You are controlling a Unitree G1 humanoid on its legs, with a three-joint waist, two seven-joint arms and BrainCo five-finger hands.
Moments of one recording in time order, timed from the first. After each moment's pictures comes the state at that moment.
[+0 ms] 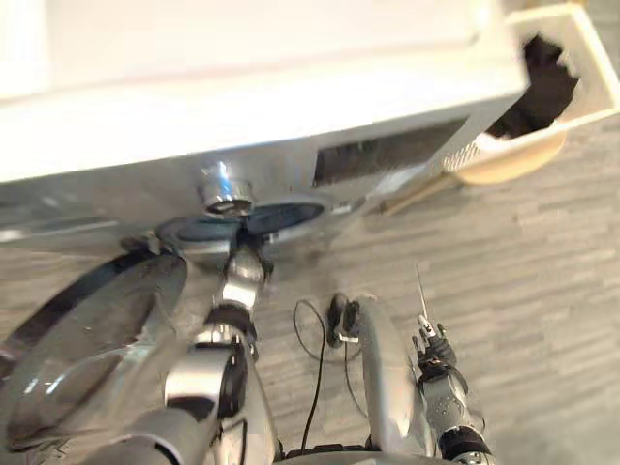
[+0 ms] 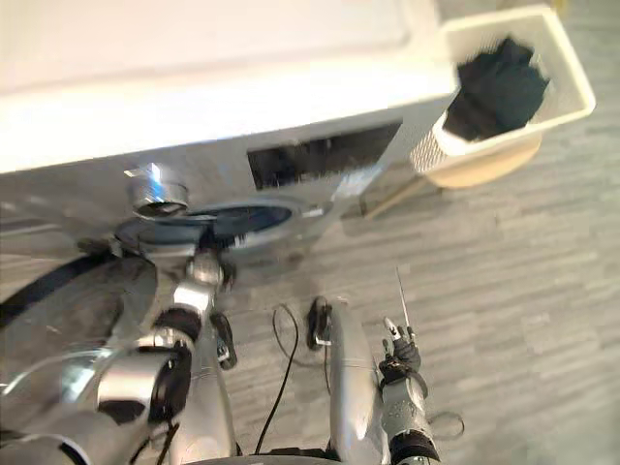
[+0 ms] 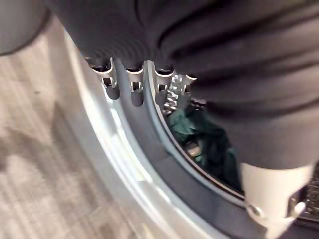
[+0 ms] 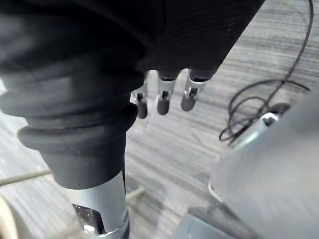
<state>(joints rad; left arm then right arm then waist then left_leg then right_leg) -0.56 0.06 0.16 0.93 0.41 0.14 0.23 -0.08 0.06 -0.28 0.77 0.76 -0.14 -0.06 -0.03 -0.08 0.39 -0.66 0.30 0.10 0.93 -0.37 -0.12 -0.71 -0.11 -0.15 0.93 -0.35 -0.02</state>
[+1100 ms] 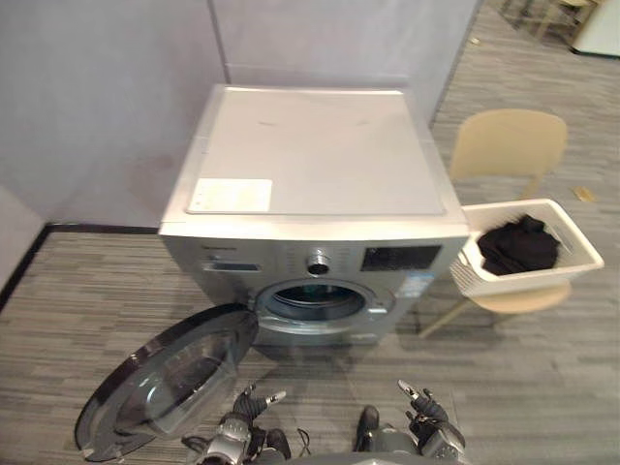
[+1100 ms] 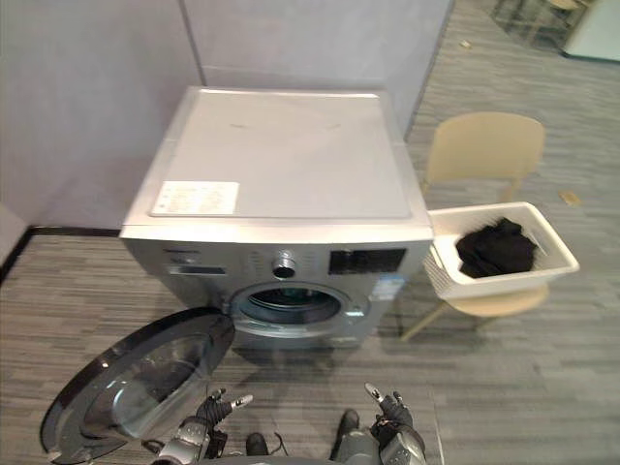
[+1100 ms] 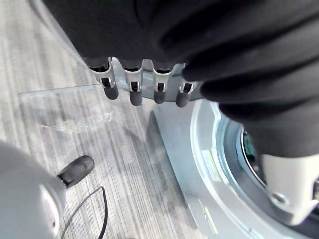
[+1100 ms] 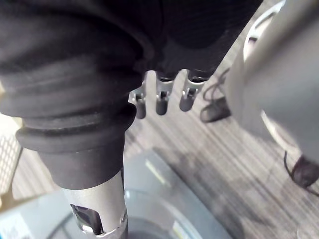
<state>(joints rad) -0.08 0.08 0.04 1.11 0.34 -0.03 0.12 0.02 0.02 -0.25 1.03 0.52 -0.10 -0.04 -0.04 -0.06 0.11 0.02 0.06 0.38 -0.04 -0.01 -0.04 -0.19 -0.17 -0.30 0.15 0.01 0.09</state>
